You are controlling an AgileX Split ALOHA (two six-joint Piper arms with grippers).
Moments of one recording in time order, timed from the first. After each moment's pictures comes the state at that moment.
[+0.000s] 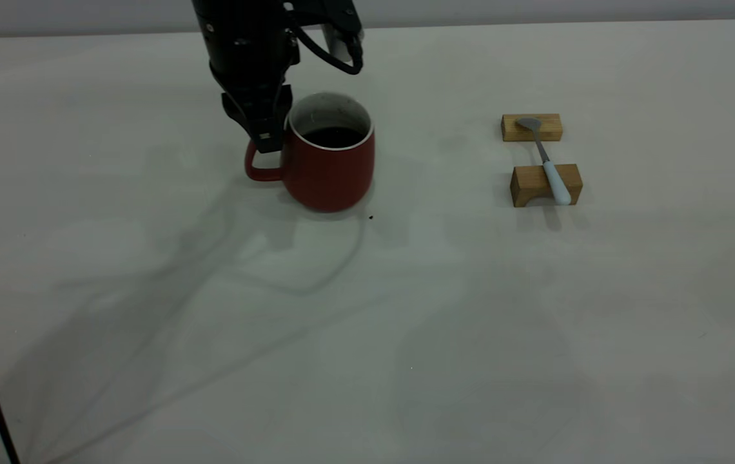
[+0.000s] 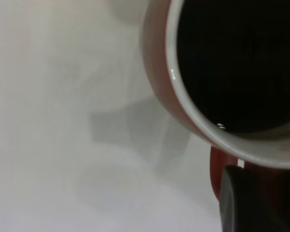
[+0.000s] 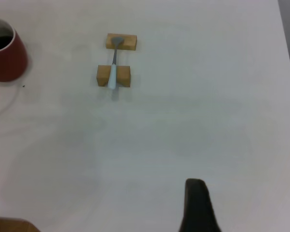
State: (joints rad) left arm -0.45 2.38 -1.67 0.05 0.71 0.83; right arm -0.02 0.02 -0.47 0.08 1.14 -0.12
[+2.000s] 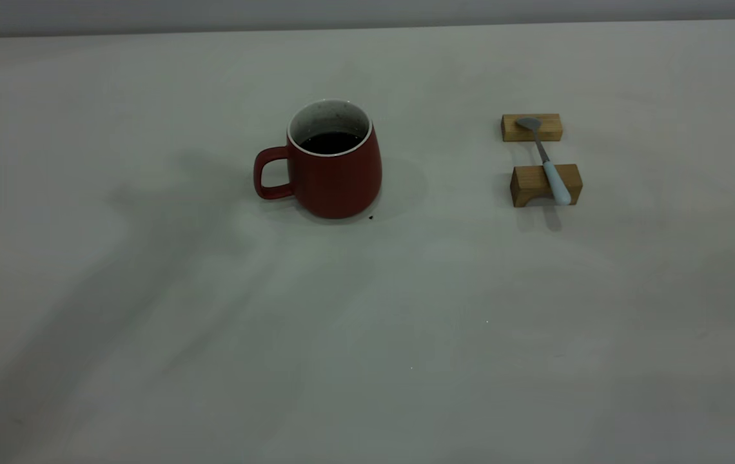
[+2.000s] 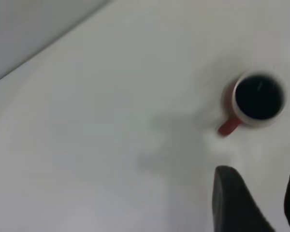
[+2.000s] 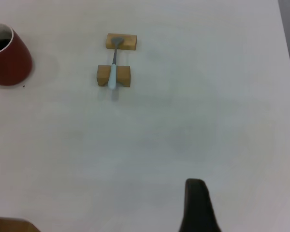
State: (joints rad) left arm -0.46 1.65 -1.84 0.15 1.17 0.04; right arm -0.02 0.02 -0.47 0.08 1.14 -0.12
